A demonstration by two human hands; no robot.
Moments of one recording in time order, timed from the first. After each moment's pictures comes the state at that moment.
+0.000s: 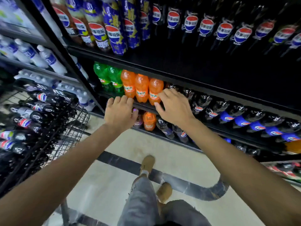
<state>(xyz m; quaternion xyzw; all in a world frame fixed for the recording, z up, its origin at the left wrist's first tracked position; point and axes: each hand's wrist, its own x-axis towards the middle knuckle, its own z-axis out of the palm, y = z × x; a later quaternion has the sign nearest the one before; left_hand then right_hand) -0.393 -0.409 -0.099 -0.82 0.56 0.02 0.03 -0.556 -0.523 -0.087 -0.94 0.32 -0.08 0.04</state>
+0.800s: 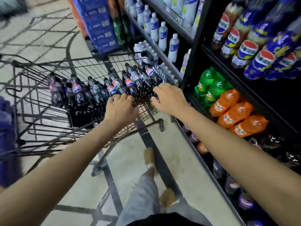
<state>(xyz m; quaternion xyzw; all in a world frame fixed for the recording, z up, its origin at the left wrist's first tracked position) -0.266 -0.171 -0.066 -0.97 0.21 0.05 0.05 -0.284 -0.360 -0.067 -0.99 -0.09 -0.04 0.07</state>
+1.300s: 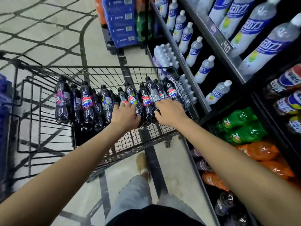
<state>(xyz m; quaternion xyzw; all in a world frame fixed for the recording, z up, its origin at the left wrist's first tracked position) -0.080 -0.132 -0.123 -0.98 0.13 0.16 0.02 -0.082 -0.314 -0.118 -0.98 -0.17 0.08 0.05</state>
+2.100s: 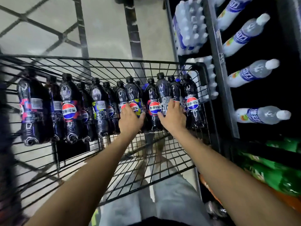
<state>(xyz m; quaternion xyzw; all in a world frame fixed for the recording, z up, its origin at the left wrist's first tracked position) 0.052 -0.151 -0.291 -0.91 -0.21 0.26 -0.23 0.070 -0.306 -0.280 -0.96 0.06 0.25 0.13</state>
